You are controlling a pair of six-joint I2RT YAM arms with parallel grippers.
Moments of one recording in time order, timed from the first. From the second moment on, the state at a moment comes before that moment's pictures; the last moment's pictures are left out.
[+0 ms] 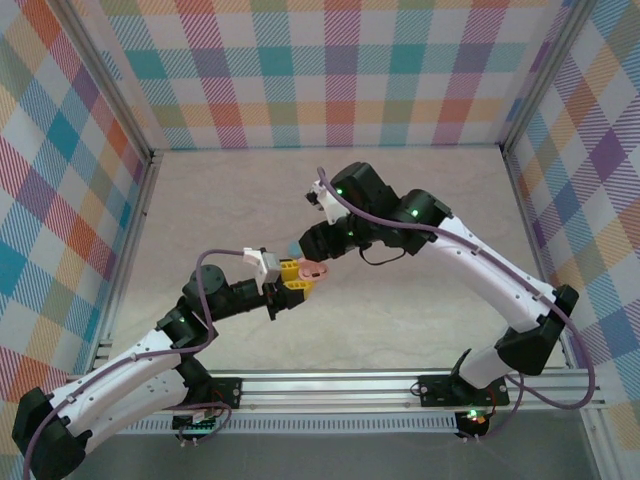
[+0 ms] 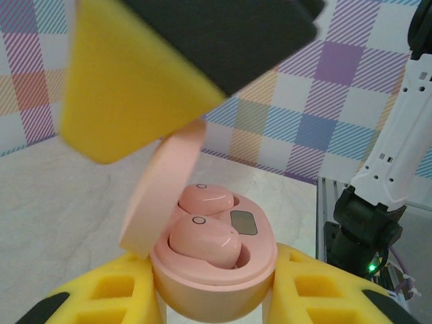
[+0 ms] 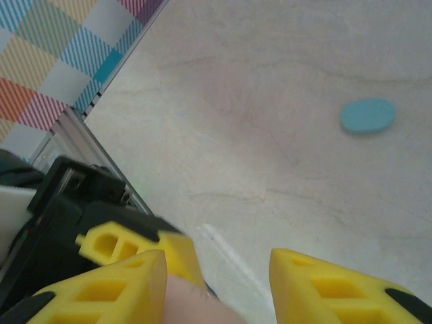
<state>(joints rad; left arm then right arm) -0.76 0.73 0.45 0.26 0.46 -0.12 0.91 1.50 1.70 -1.01 -0.27 0.35</state>
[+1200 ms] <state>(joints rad) -0.76 0.88 0.54 0.38 0.42 -0.15 0.65 1.16 1.07 -0.41 -0.72 1.01</state>
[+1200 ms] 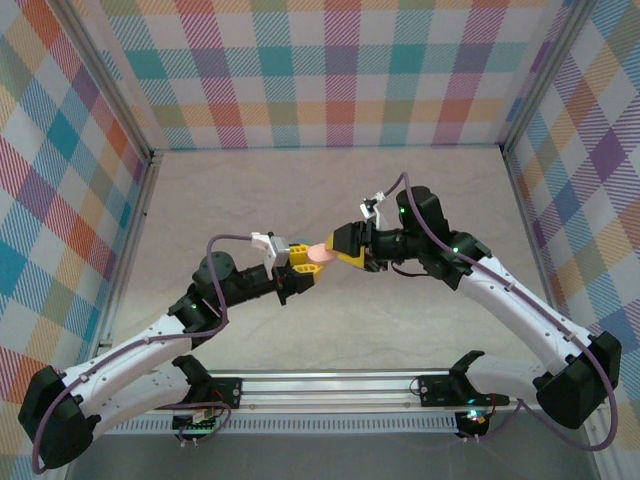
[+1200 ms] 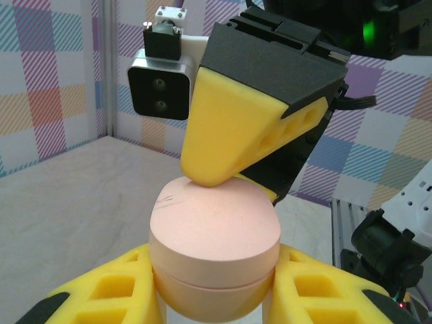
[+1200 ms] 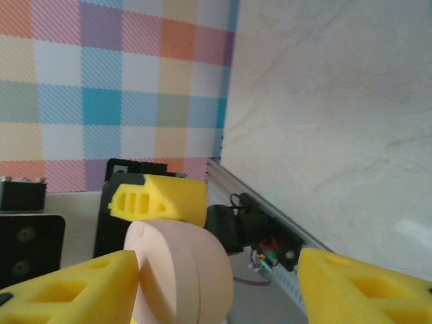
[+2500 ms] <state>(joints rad) -0.76 0.92 0.59 0.33 0.40 -0.17 0.53 1.16 0.90 0.00 -0.87 1.33</state>
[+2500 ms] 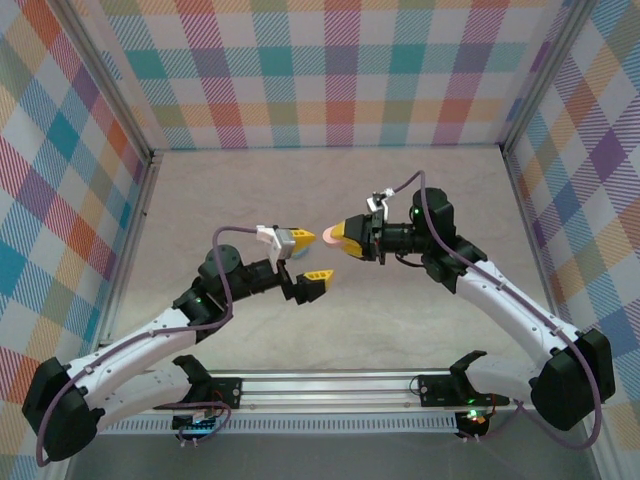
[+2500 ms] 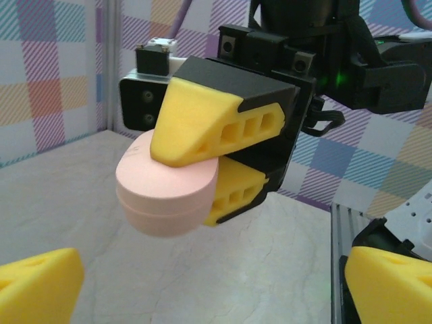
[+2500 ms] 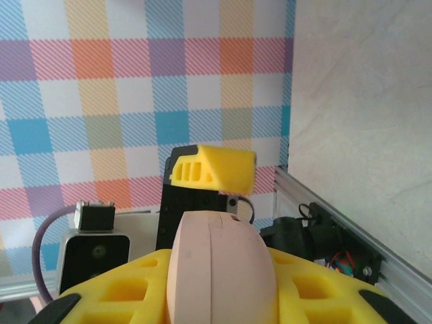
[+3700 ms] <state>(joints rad) -0.74 0.71 0.56 -0.34 -0.30 -0.47 0.51 1.97 1.21 -0.44 -0.78 0.64</state>
